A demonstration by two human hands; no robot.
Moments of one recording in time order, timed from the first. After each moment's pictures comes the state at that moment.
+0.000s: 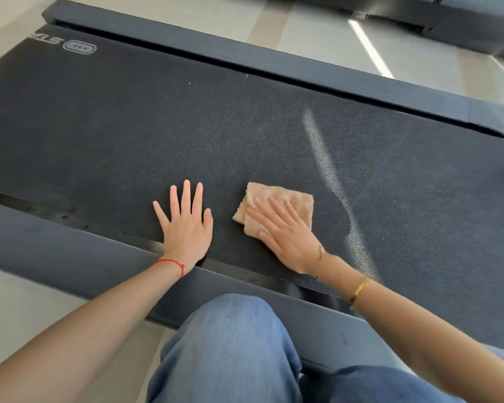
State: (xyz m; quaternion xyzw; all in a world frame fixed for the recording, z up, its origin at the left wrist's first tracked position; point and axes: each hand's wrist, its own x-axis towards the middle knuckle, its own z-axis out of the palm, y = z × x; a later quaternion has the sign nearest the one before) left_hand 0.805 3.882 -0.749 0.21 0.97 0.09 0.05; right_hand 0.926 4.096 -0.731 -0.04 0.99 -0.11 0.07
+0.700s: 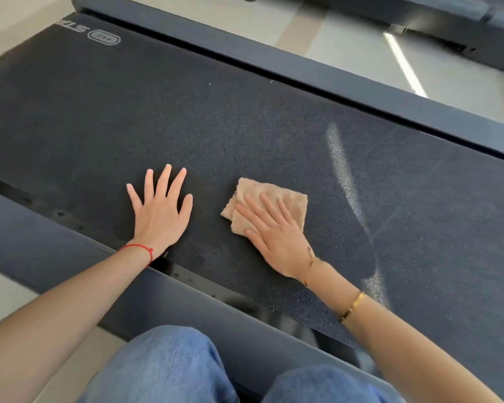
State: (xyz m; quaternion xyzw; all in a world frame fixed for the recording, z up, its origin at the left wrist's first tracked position) left_hand 0.736 3.860 -0.749 0.16 0.98 0.11 0.02; right_hand 0.867 4.092 -0.736 -0.07 0.99 -0.13 0.03
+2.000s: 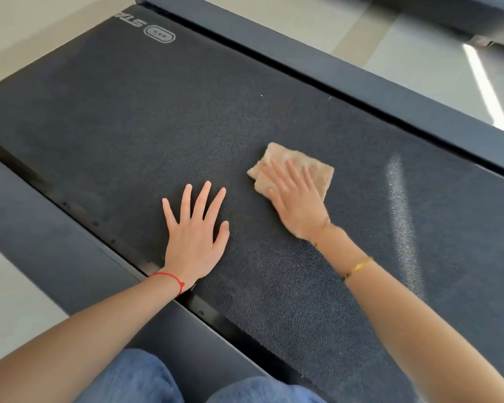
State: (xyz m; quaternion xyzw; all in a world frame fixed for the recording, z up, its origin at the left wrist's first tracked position) left_hand 0.729 3.863 -0.750 0.16 0.99 0.05 0.03; right_hand 0.710 4.103 -0.736 -0.07 0.99 -0.11 0.05
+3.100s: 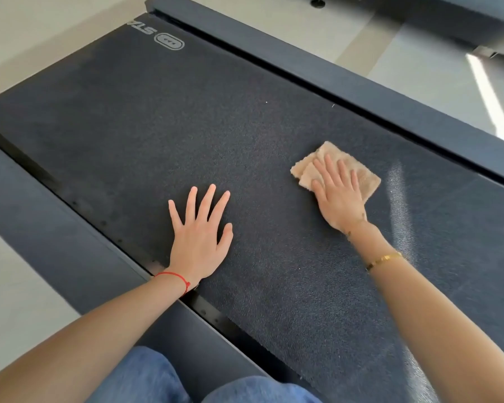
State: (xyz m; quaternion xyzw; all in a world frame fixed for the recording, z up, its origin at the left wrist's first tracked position) left_hand 0.730 3.865 -0.748 0.16 0.99 0.05 0.02; right_hand 0.709 4.167 -0.734 0.08 0.99 -0.12 0.04
